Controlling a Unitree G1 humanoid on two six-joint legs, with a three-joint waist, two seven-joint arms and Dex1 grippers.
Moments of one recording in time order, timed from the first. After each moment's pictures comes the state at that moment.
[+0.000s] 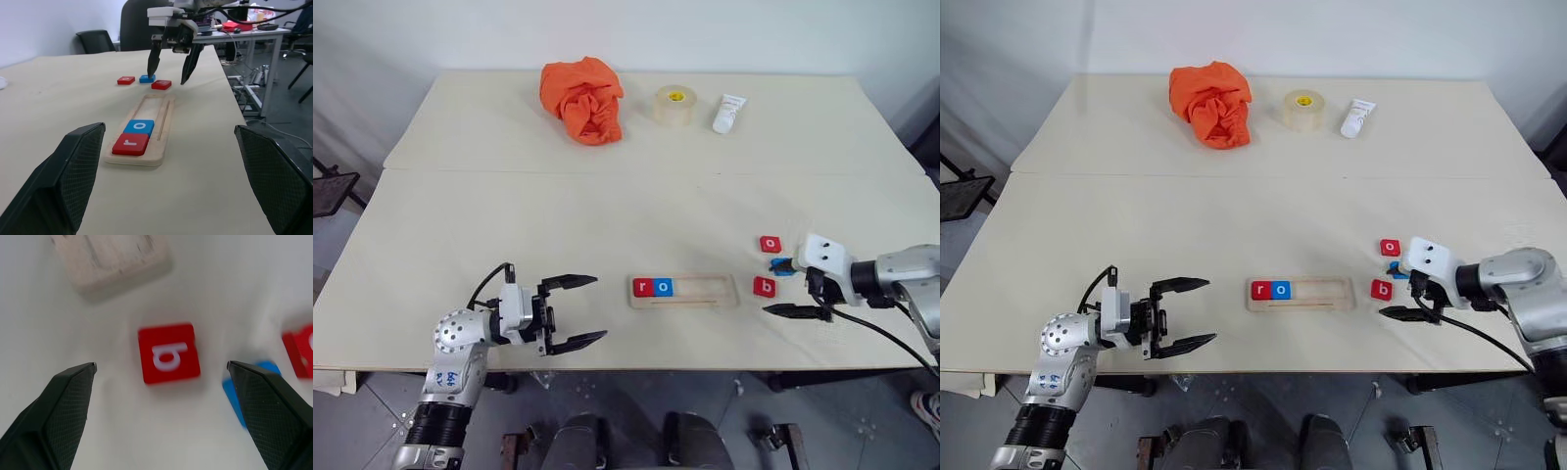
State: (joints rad) left arm -0.15 0.44 0.03 0.05 -0.45 -0.26 -1.22; right arm -0.43 -1.01 0.11 0.17 0.18 0.26 1.28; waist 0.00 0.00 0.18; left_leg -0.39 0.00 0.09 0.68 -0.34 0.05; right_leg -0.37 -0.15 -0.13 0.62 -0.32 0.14
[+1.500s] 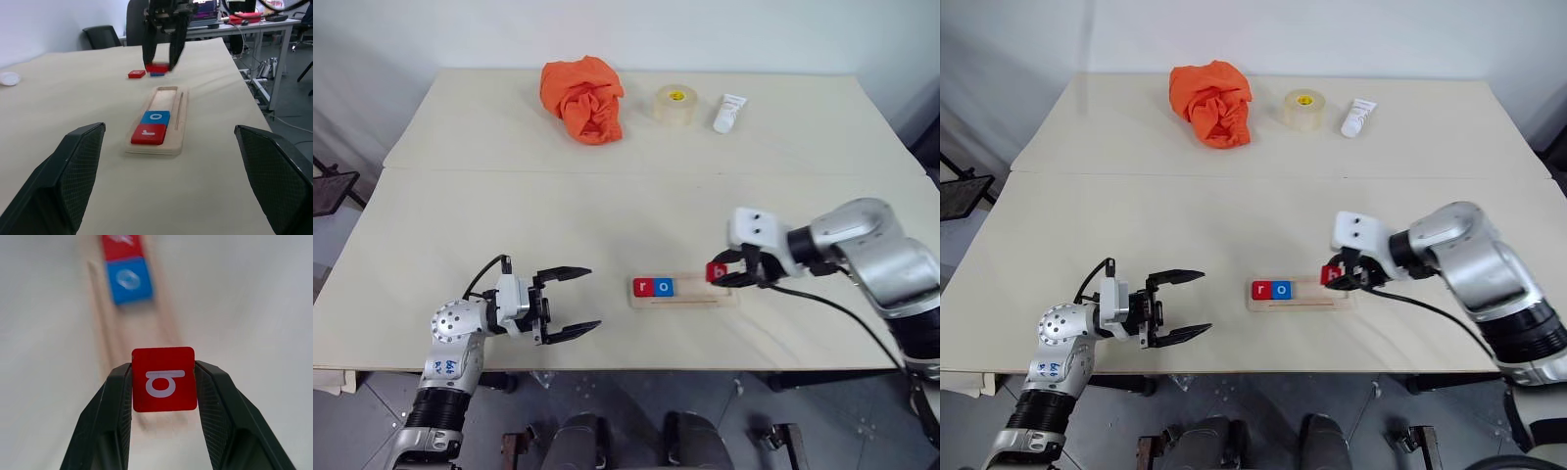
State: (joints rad) left arm -0.25 0.45 0.03 0.21 -0.45 -0.32 -1.27; right arm -0.74 -0.89 0.35 -0.16 0.13 0.71 1.30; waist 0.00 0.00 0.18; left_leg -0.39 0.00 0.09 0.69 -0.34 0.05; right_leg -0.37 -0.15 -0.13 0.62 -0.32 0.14
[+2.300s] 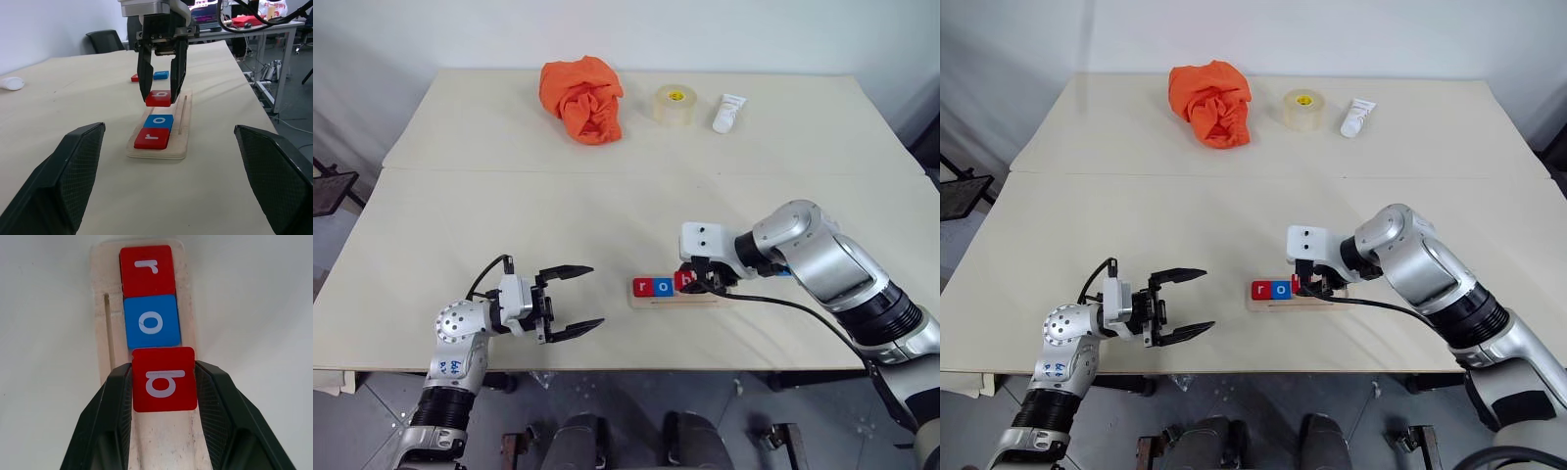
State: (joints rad) left arm -0.24 0.44 0.03 0.21 -0.45 -0.34 -1.24; right arm -0.85 -0.78 0.52 -0.14 0.02 0.75 1.28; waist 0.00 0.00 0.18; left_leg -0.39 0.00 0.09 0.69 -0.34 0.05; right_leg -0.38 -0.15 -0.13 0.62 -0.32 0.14
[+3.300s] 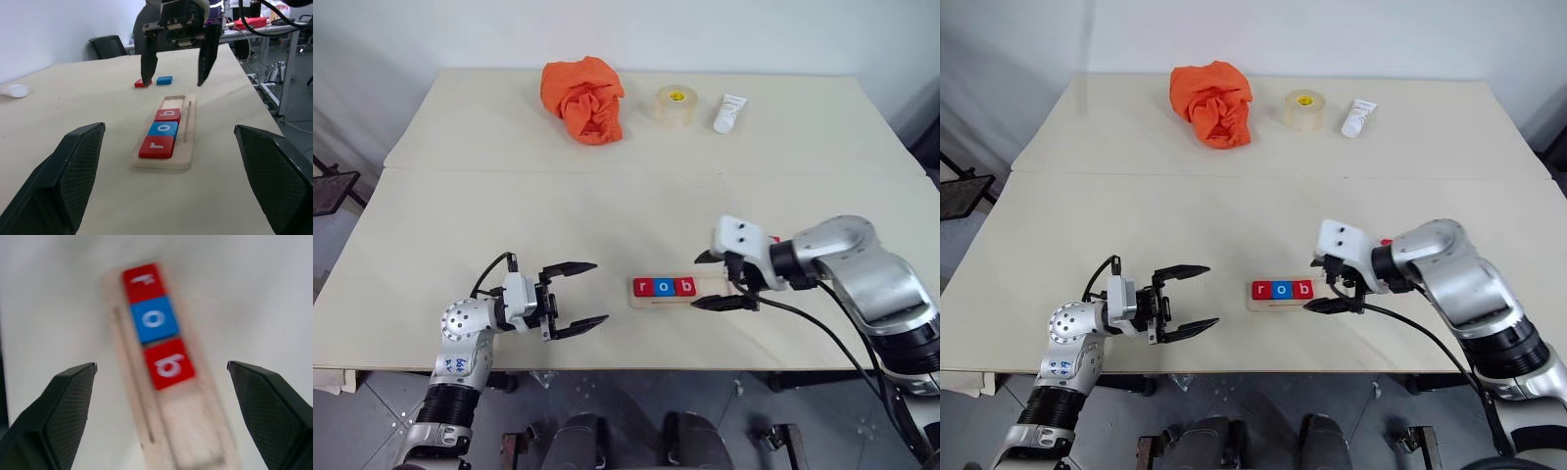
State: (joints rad) left arm -0.27 0.42 0.02 0.22 -0.44 -0.36 -1.22; right arm -0.56 -0.84 0.13 -0.28 0.20 0.82 1.19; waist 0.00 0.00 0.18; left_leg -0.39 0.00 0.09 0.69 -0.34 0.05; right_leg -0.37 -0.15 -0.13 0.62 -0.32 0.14
